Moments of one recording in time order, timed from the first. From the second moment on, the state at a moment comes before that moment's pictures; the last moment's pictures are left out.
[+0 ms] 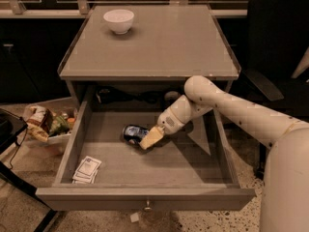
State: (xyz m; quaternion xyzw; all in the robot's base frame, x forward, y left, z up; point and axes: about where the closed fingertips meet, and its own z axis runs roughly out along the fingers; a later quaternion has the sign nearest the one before) arm 0.577 0.001 0.611 -0.42 0.81 0.39 0.08
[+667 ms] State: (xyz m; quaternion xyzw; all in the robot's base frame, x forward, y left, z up) arm 0.563 0.001 0.617 -0.42 0.82 0.37 0.10
